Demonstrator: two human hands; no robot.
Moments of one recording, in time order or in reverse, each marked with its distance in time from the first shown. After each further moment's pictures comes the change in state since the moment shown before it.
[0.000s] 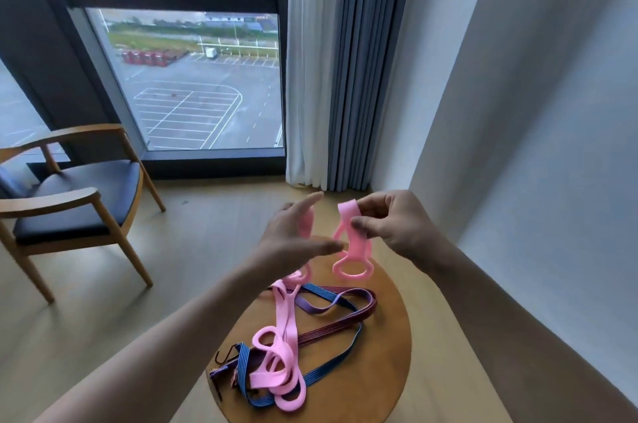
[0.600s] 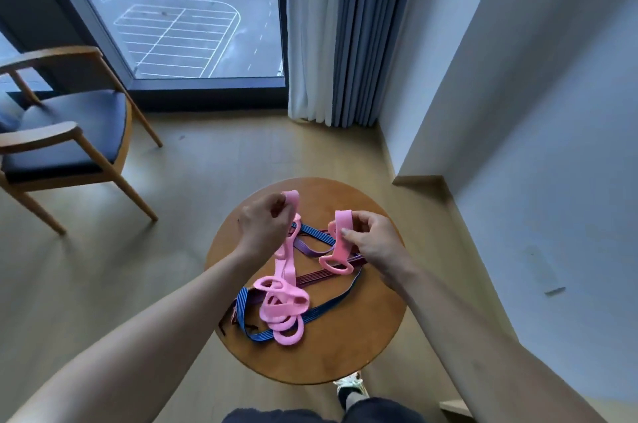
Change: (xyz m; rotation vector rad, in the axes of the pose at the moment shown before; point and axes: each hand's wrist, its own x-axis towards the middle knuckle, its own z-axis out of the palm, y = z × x) left_hand 0.012 -0.095 0.043 0.174 0.236 -0.273; right_hand 0.001 0.133 0.073 0.192 -0.010 0.435
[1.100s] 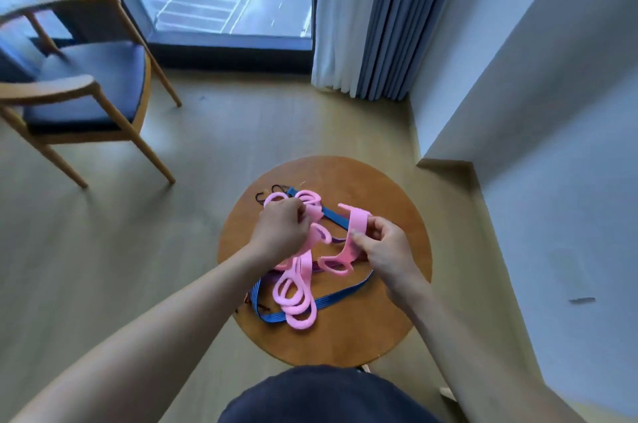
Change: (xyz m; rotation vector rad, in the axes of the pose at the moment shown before) left_hand 0.022 -0.044 0.010 0.258 -0.167 0.035; right_hand 0.018 0.019 0.038 0.071 0.030 0.060
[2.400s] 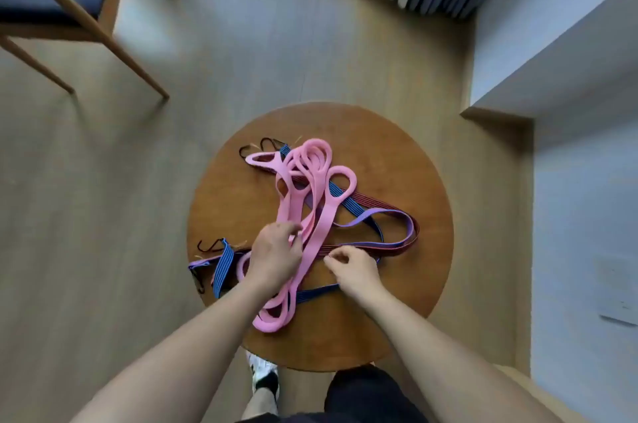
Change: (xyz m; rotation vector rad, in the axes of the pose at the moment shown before) left_hand 0.046 -0.078 0.166 -0.044 -0.124 -0.368; right_hand 0.135 0.148 0.027 -0.616 -0.336 0.311
